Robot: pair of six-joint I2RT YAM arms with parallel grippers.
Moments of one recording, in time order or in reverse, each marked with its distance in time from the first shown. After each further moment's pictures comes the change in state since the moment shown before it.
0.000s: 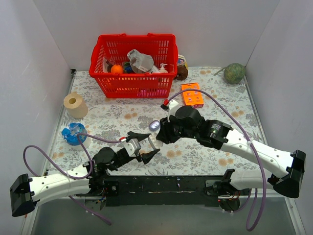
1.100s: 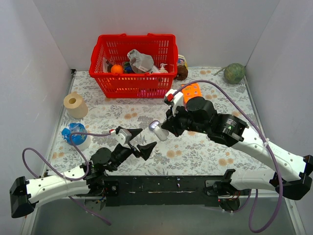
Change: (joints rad) left arm -0.005 -0.043 0.010 -0.038 -0.268 -0.214; right arm -0.002 -0.033 0.188 -0.095 0.005 -0.240
